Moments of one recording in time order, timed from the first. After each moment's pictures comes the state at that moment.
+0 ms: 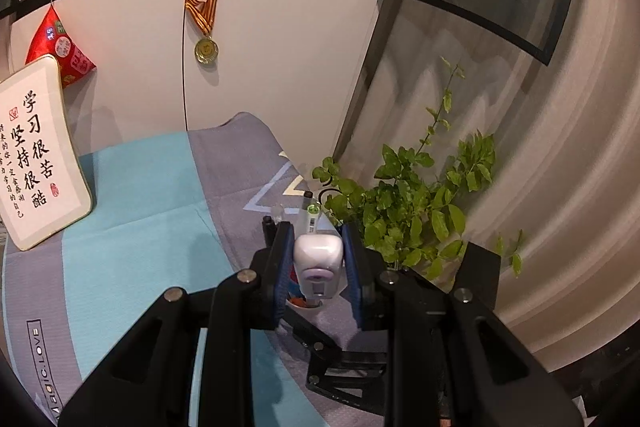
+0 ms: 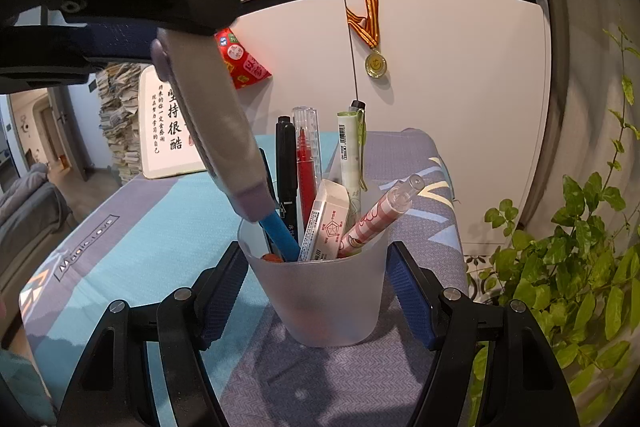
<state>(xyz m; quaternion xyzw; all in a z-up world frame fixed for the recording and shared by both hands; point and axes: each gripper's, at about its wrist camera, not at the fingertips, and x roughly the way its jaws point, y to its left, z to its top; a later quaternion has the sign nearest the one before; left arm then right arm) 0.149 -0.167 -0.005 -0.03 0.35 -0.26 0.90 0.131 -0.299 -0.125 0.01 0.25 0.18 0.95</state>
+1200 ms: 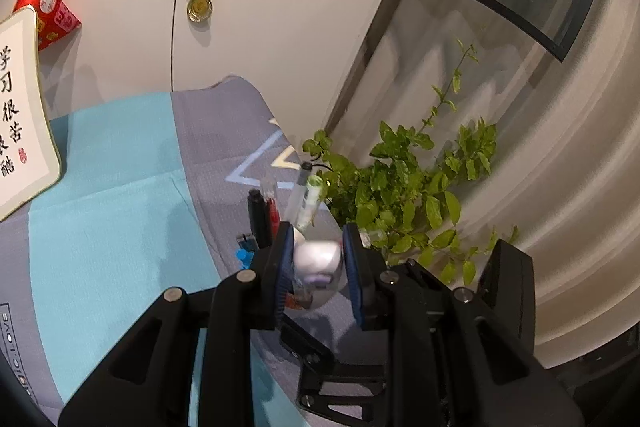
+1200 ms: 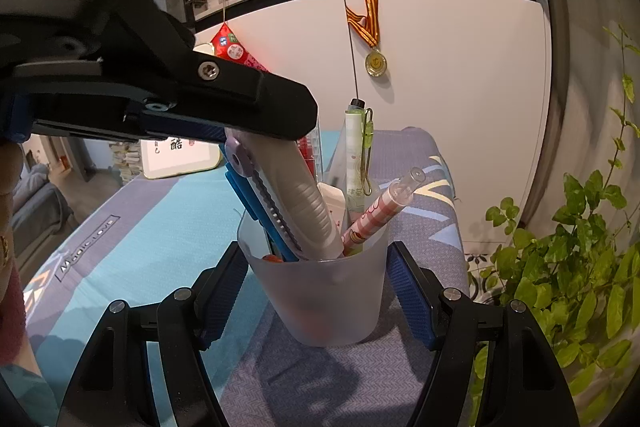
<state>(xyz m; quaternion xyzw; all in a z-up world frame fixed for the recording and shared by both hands) 0.172 -0.176 -0.034 -0.05 0.40 -0.27 0.88 0.131 -0.299 -0.126 0.01 0.25 0.19 0.95</state>
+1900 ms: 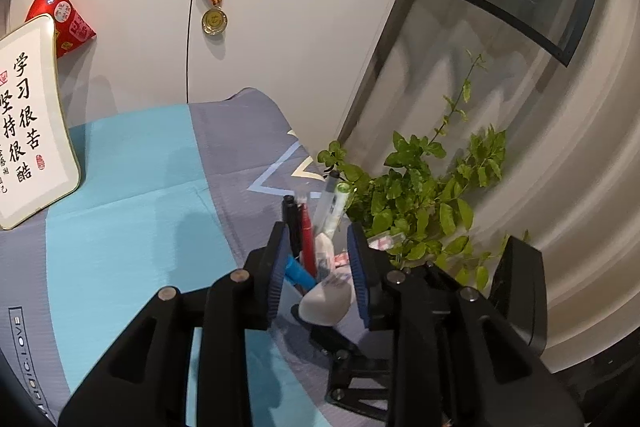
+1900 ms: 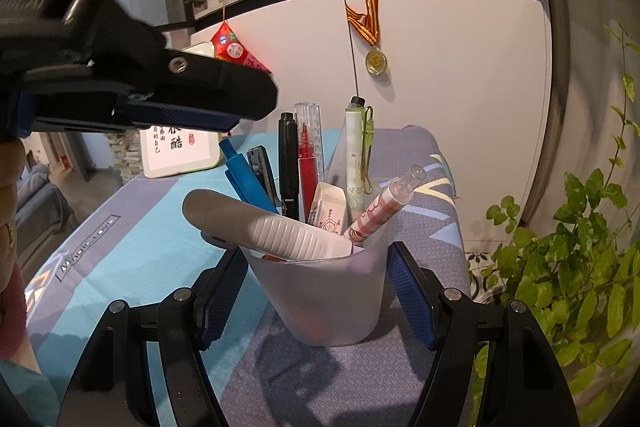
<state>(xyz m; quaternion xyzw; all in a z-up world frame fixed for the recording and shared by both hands) 0.168 -0.159 -0.033 -0.05 0.38 -0.25 0.89 0.131 -0.298 -0.126 0.01 0.25 0.19 0.95</state>
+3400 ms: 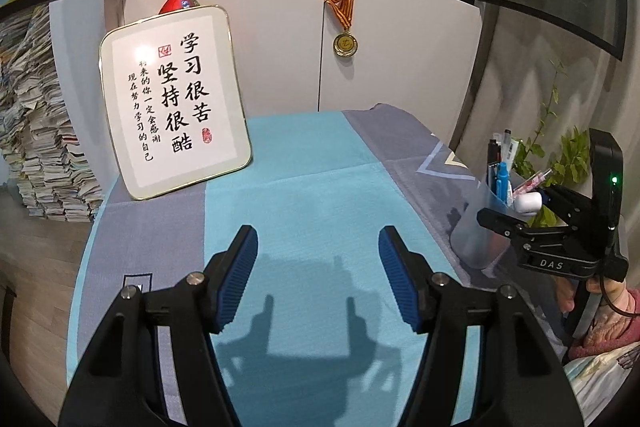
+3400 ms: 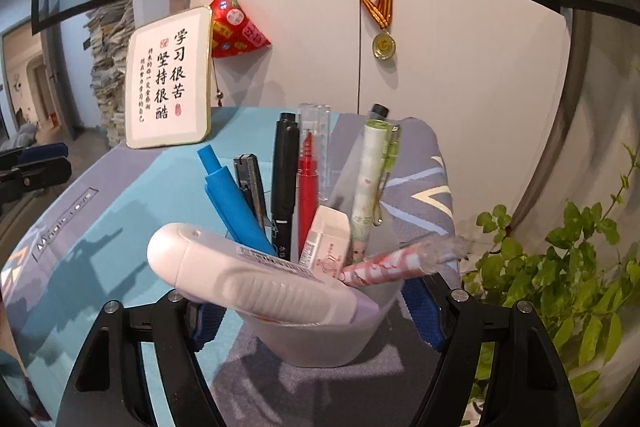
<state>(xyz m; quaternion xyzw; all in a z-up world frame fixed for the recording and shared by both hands) 0.119 -0.020 -0.069 0.00 0.31 -0.09 0.94 0.162 -0.278 -0.116 -0.06 0.30 0.17 0.94</state>
